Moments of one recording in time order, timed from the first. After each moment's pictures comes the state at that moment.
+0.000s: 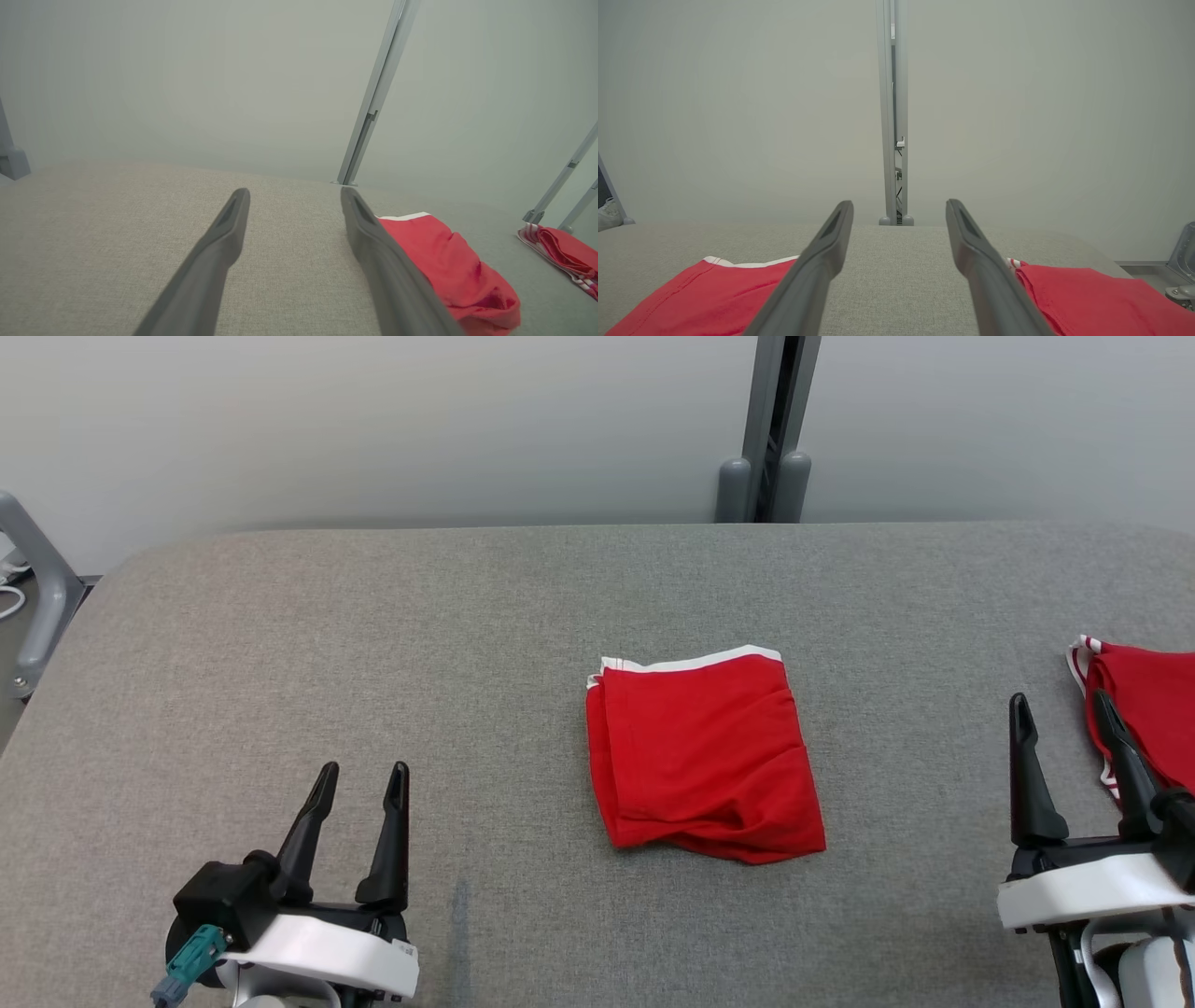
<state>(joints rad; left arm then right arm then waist) -0.06 0.05 -0.09 0.23 -0.34 -0.11 -0.26 -0.13 -0.07 -0.09 0.17 0.11 0.13 -0.26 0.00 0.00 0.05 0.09</state>
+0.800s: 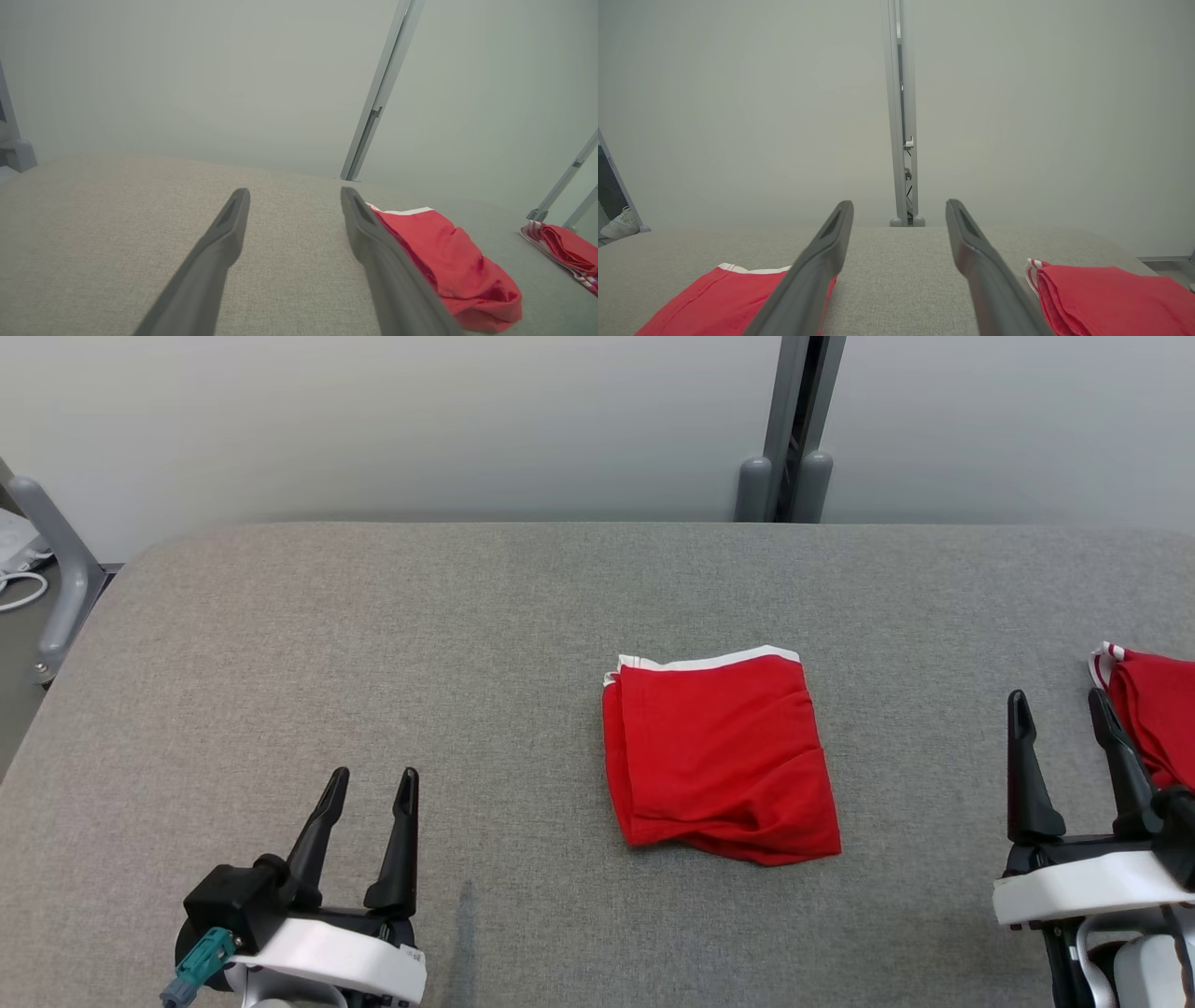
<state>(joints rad) -0.06 0.05 -0.11 0.24 -0.34 -0.11 -0.26 -0.14 -0.06 -0.09 0.18 0.14 0.13 -0.26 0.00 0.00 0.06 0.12</state>
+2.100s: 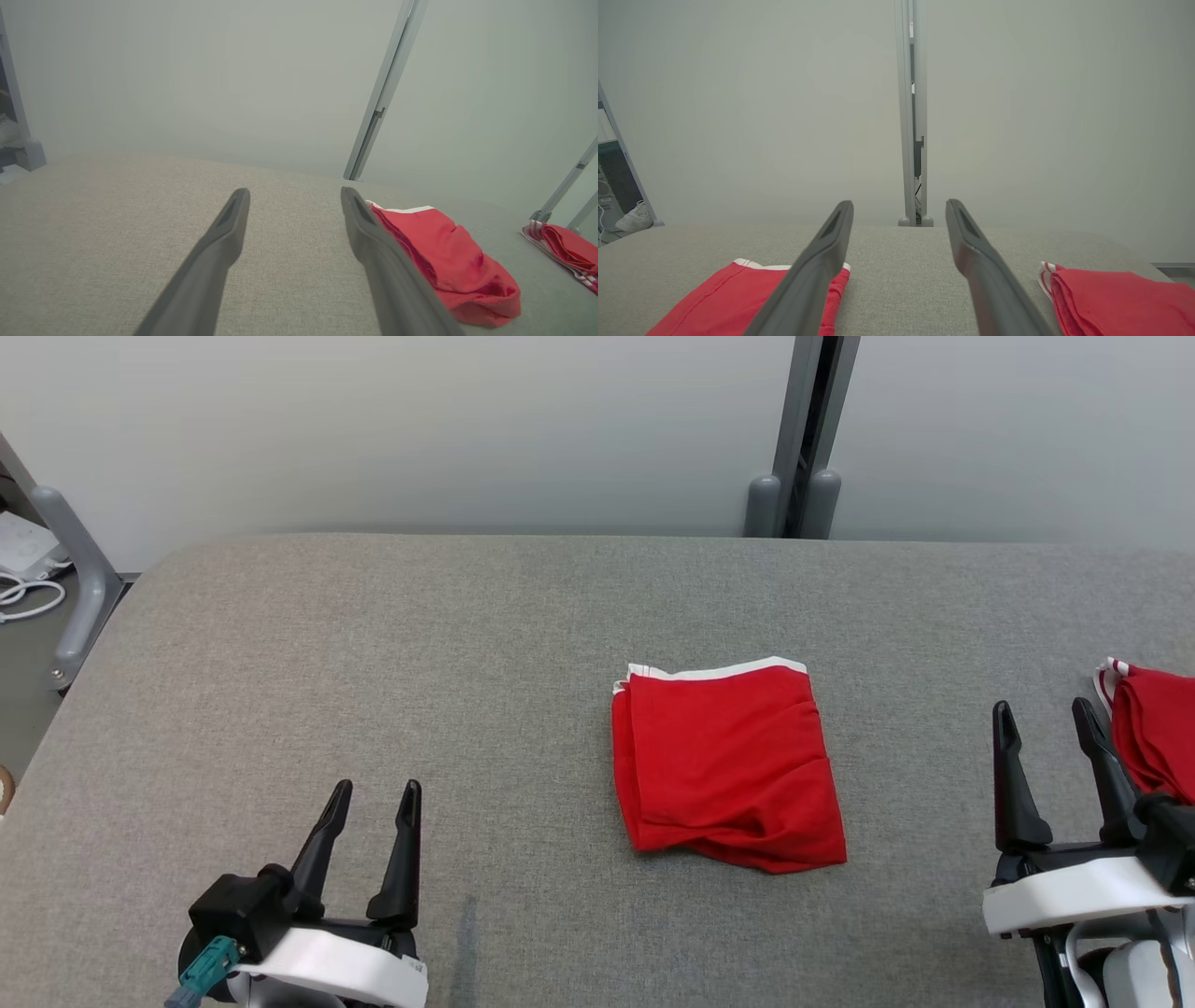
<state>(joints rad) -0.05 0.05 -0.11 0.25 -0.34 -0.11 -0.26 -0.13 -0.06 -0.07 0.19 0.14 0.13 -0.26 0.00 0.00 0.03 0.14</state>
